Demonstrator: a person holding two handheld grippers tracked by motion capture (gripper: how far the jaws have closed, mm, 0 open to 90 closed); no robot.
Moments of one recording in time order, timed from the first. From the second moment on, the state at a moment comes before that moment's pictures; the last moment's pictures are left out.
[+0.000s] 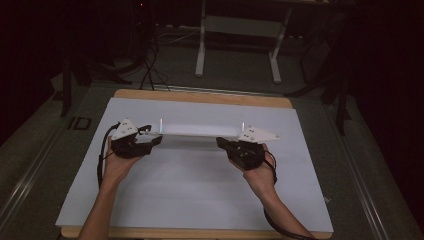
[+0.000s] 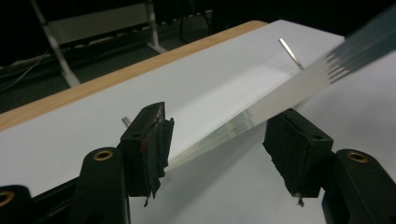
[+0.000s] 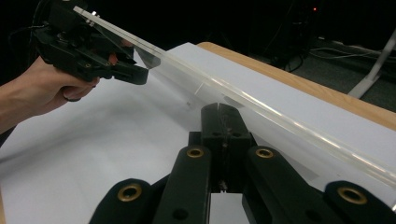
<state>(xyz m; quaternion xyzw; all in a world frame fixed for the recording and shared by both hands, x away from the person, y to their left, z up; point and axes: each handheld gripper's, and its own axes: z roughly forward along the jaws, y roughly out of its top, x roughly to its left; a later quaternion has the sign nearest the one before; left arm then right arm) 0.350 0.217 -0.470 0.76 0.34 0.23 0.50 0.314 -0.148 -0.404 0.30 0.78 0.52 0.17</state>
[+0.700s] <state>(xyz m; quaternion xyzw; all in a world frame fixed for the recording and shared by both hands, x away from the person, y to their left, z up) 0.360 0.214 -0.469 0.75 0.35 0.22 0.52 0.321 -0.169 -0.408 0.32 0.78 0.51 0.18</state>
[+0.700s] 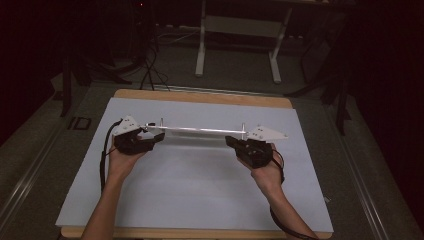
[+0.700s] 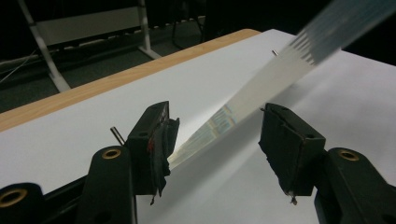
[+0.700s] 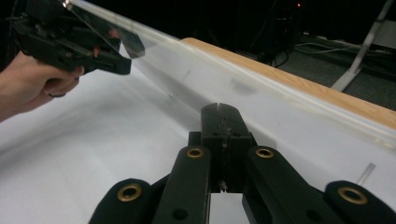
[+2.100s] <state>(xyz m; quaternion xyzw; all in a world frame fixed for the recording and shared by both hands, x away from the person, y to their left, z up) 0.381 0.214 -0.457 0.74 0.37 0.20 0.52 0.383 -0.236 -0.455 0.38 0.78 0.44 0.24</state>
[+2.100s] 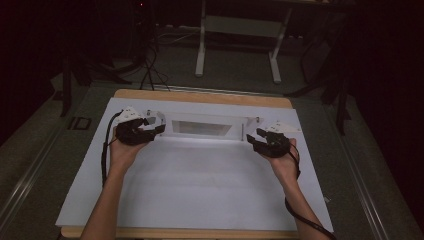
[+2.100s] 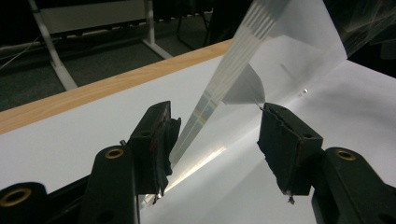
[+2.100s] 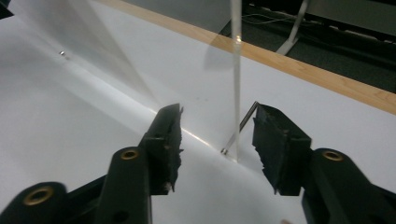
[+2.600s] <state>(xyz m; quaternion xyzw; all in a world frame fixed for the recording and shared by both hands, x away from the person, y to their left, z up) 0.391 0.213 -0.458 0.73 0.38 0.21 0.53 0.407 -0.226 -0.458 0.36 0.77 0.48 0.22</state>
